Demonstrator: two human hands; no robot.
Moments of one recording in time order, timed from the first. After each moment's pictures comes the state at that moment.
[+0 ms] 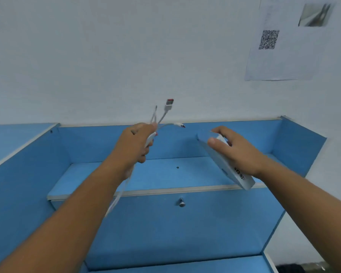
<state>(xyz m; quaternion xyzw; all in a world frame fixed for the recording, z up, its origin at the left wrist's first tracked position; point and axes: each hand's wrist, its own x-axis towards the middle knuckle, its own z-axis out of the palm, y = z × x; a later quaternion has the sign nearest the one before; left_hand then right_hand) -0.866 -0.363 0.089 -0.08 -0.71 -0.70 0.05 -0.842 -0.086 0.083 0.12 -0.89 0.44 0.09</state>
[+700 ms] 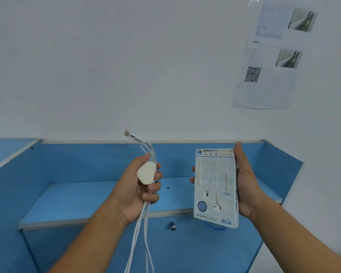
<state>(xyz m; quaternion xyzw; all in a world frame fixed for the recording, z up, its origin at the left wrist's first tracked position) -0.851 -0.352 0.060 -0.07 -0.44 -0.87 -0.20 -0.819 -0.102 0.081 0.04 -0.59 0.81 -0.06</state>
